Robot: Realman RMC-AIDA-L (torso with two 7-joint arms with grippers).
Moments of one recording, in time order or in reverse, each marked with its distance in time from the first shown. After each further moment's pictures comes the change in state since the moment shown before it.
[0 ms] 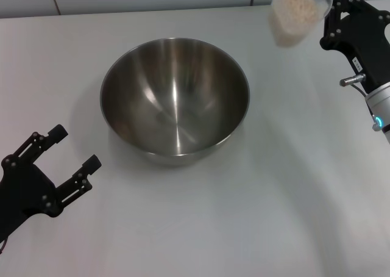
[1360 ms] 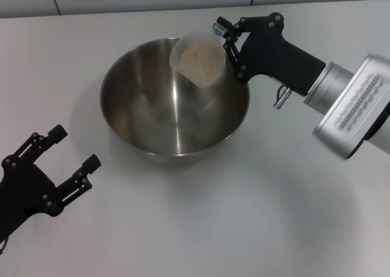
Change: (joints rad) left arm 0.001 -0.003 -0.007 -0.003 0.000 -0.012 0.000; right arm 0.161 0.000 -0.026 -0.150 -0.490 0.078 -0.207
